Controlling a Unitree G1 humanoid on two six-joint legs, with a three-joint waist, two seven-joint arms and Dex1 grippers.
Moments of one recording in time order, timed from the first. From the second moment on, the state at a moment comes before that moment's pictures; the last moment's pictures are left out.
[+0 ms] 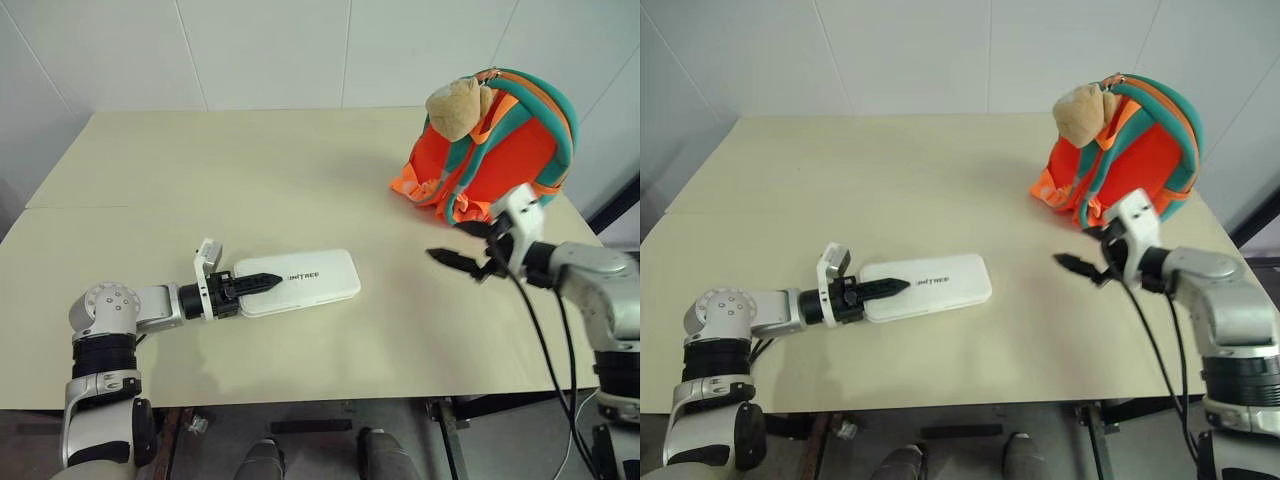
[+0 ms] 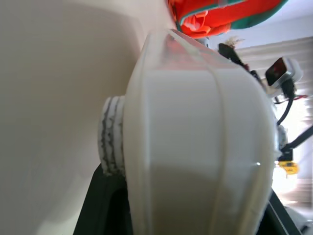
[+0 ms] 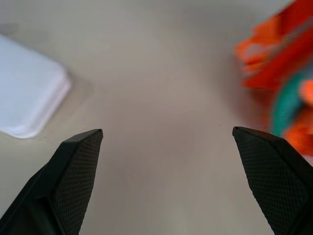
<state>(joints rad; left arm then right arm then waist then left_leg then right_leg) -0.62 0.54 0.33 0.36 -0.95 1.47 -0.59 -0.57 -0.78 -0.18 0.01 0.36 0.71 0.82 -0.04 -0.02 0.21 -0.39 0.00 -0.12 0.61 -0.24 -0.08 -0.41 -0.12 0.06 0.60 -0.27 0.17</state>
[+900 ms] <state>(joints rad) -0.47 0.50 0.37 0.20 -0.94 1.31 -0.65 -1.27 -0.48 -0.15 1.22 0.12 -0.06 0.67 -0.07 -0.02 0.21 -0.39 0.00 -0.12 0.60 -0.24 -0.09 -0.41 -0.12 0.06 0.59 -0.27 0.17</state>
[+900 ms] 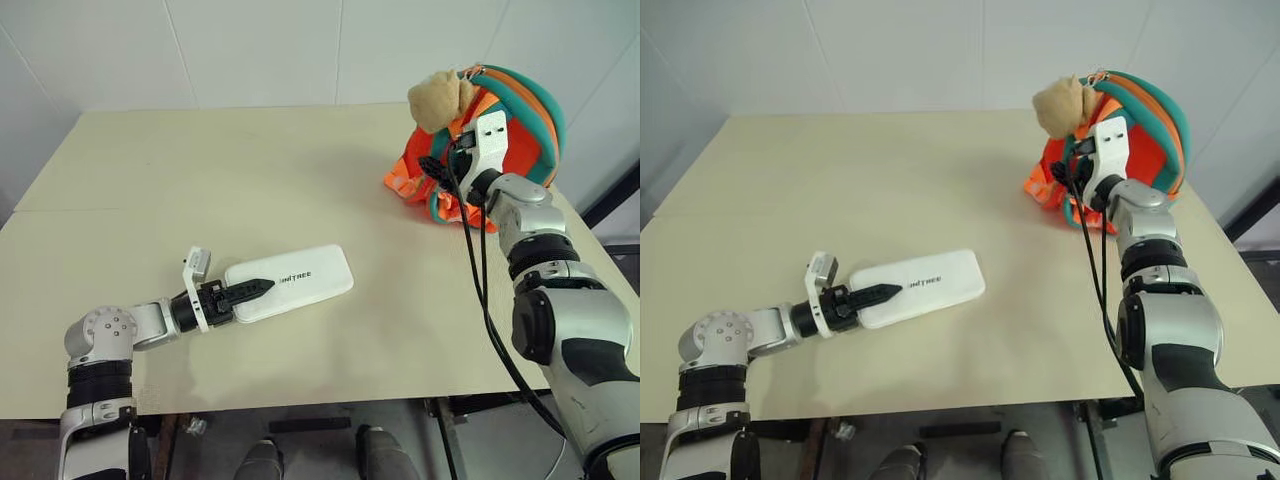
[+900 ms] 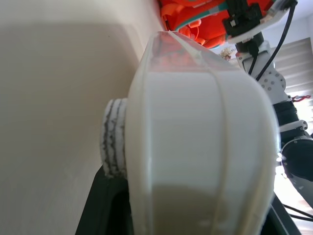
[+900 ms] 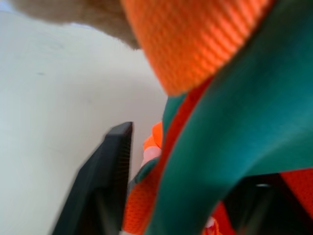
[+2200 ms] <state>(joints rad) -0.28 0.65 0.66 -0.25 -1.25 0.98 -0.67 -0.75 -0.76 0.00 -0.03 0.82 0.98 1.34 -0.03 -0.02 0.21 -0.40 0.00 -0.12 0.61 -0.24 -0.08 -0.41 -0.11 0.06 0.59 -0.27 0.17</state>
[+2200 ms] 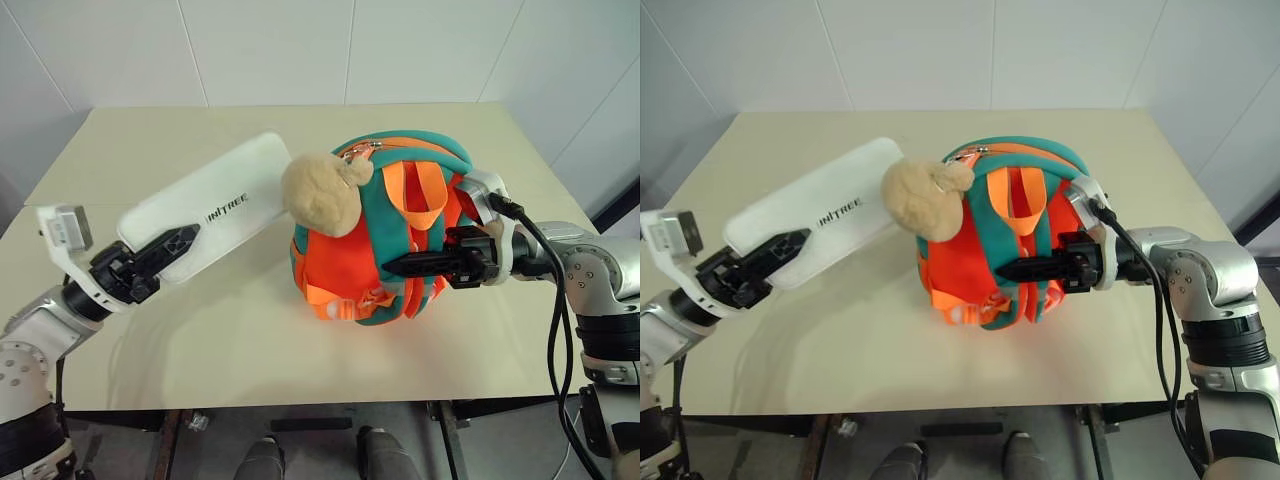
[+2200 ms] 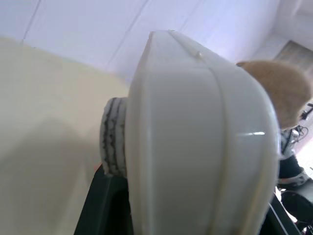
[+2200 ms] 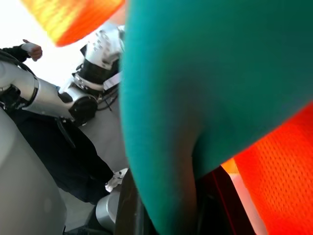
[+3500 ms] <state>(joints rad) -1.09 0.44 -0.24 0.33 -0.34 0.52 -1.09 -0.69 -0.66 -0.01 -0.12 0.83 0.94 1.23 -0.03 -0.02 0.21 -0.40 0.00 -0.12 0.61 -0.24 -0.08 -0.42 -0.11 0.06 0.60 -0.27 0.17</state>
